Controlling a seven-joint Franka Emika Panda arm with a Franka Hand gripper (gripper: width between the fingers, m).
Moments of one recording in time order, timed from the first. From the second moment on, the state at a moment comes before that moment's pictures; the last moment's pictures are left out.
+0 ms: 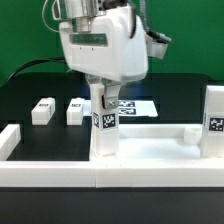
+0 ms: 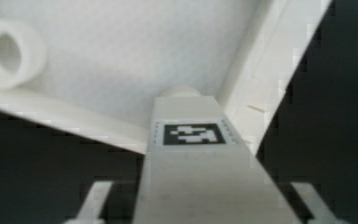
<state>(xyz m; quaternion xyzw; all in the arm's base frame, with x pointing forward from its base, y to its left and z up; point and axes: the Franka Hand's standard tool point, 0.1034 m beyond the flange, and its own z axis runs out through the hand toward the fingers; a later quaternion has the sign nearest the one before) 0.632 -0.049 0.104 -0.76 0.65 0.00 0.07</state>
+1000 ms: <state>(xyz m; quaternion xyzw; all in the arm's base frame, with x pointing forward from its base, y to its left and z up) 0.635 -0.045 0.101 -0.81 0.59 -0.02 0.08</state>
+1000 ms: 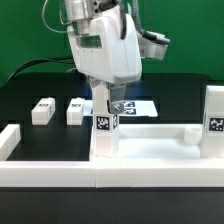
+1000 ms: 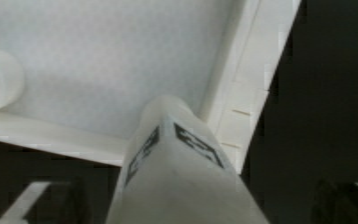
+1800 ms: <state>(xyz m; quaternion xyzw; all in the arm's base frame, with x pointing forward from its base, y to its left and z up) 0.638 -0.041 0.100 -0.93 0.35 -0.06 0.04</state>
